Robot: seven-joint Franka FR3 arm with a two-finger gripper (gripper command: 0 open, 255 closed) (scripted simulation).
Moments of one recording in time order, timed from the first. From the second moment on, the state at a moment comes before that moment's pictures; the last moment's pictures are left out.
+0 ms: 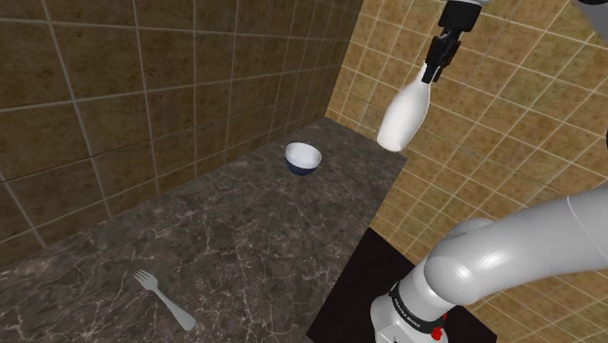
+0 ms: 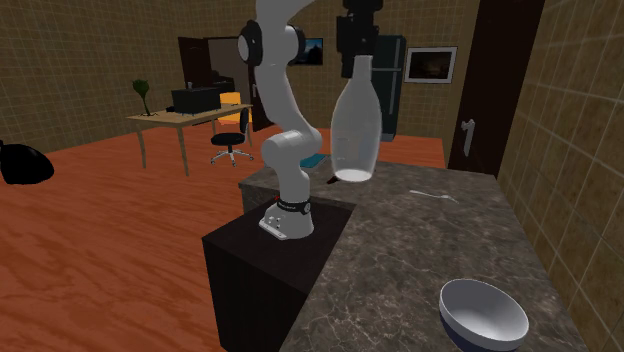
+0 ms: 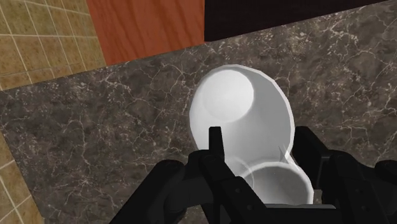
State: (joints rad) arm -0.08 -0.42 -0.27 -1.64 -0.18 1.17 -0.41
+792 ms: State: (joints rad) arm -0.03 -0.55 -0.01 -1.74 -0.05 1.11 -0.08
